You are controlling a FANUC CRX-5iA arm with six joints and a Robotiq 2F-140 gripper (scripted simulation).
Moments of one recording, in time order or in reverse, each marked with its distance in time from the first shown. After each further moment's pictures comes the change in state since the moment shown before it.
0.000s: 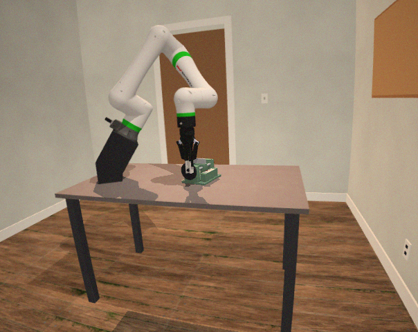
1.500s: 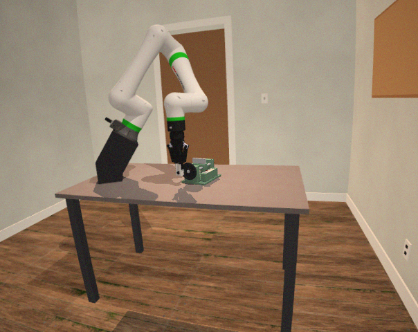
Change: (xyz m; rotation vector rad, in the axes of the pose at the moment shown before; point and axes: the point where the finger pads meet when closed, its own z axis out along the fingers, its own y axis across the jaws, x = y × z) arm 0.000 0.064 0.020 0.000 0.000 0.000
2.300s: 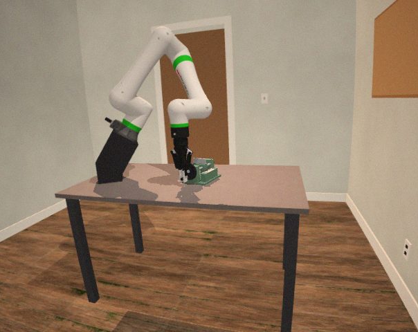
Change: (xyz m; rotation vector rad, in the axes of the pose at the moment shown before) arm 0.000 -0.021 0.033 0.000 0.000 0.000
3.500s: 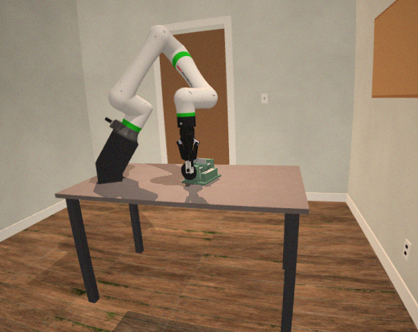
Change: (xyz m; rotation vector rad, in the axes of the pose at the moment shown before) arm 0.000 -0.044 -0.052 0.001 0.000 0.000
